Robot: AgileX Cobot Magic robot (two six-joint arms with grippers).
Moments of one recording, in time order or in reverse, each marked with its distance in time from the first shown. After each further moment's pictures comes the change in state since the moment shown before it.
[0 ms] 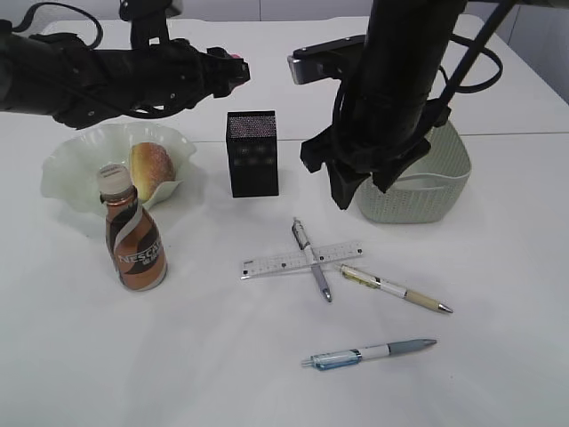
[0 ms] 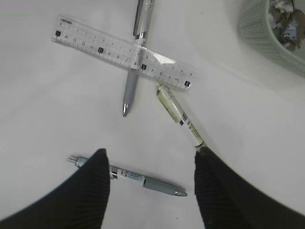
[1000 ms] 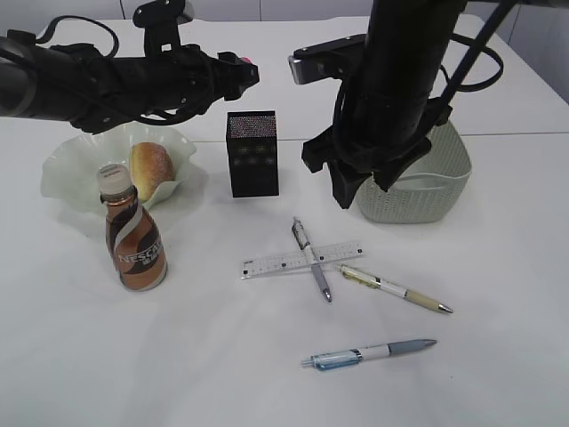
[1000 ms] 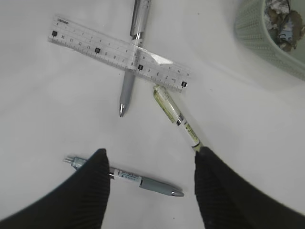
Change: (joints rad) left arm 0.000 0.068 -0.062 0.002 -0.038 0.004; right arm 0.000 0.000 0.000 -0.008 0.001 0.000
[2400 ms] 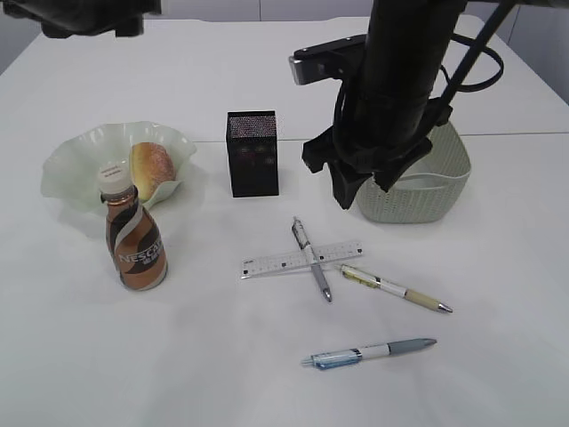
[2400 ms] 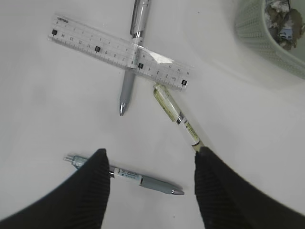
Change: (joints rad) left arm -0.024 -0.353 0.000 -0.131 0.869 0.244; right arm 0.000 0.000 0.000 -0.001 0.002 0.000
